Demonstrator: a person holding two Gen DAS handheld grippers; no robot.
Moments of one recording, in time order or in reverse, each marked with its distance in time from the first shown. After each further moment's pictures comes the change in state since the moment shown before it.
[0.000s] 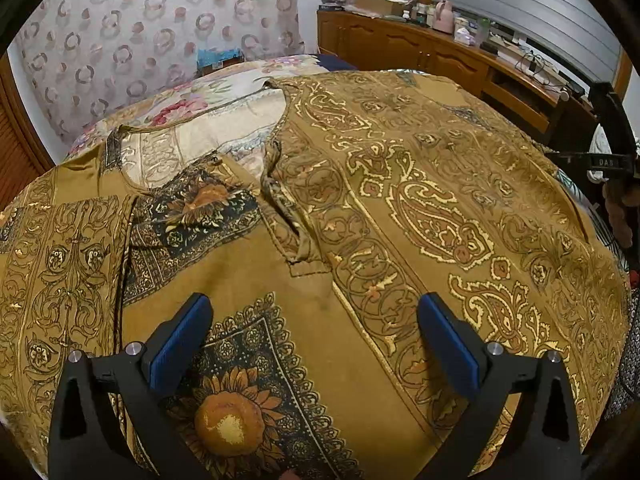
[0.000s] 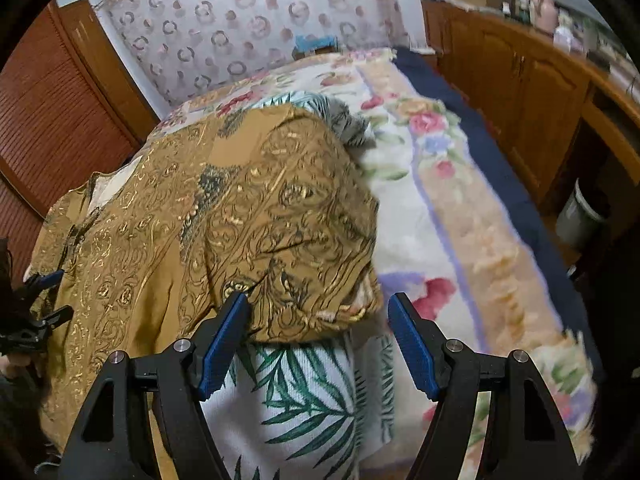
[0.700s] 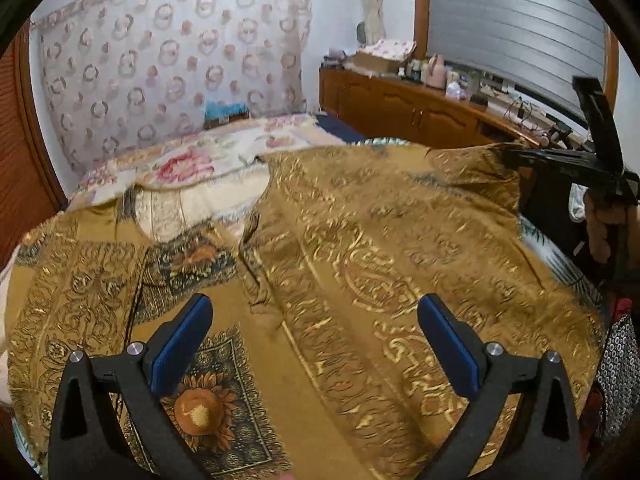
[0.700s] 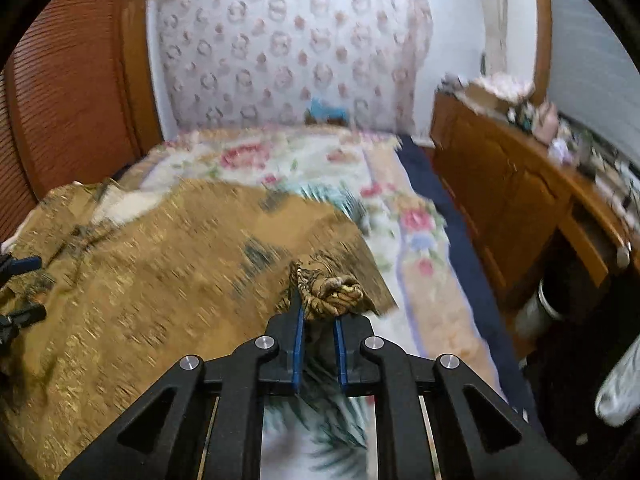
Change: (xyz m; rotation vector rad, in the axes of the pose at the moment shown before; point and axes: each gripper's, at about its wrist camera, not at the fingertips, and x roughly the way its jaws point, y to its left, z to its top) left arm -0.060 -0.028 -0.005 -0.025 -0.239 0.001; right arm -0.044 0.072 0.001 -0.281 -0.301 -0.147
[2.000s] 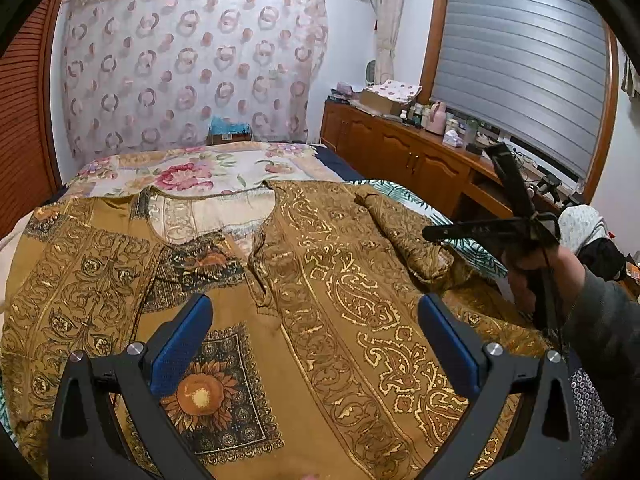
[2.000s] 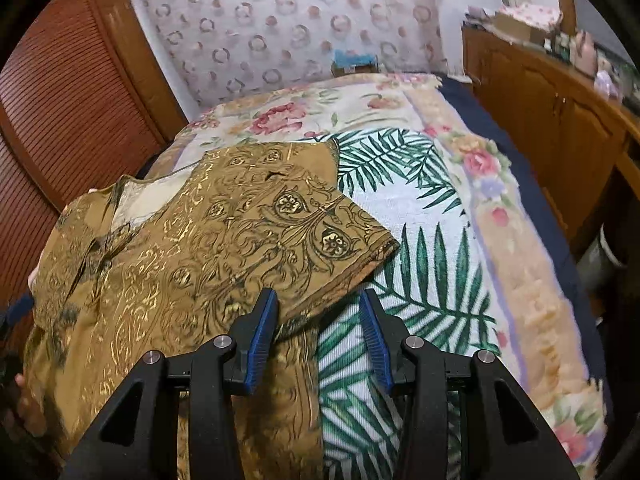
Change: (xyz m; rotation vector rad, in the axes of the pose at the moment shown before) left arm -0.028 0.016 -0.008 -0.128 -0.106 -0.071; right arm 0.095 0.016 -0.008 0.193 0.220 0.181
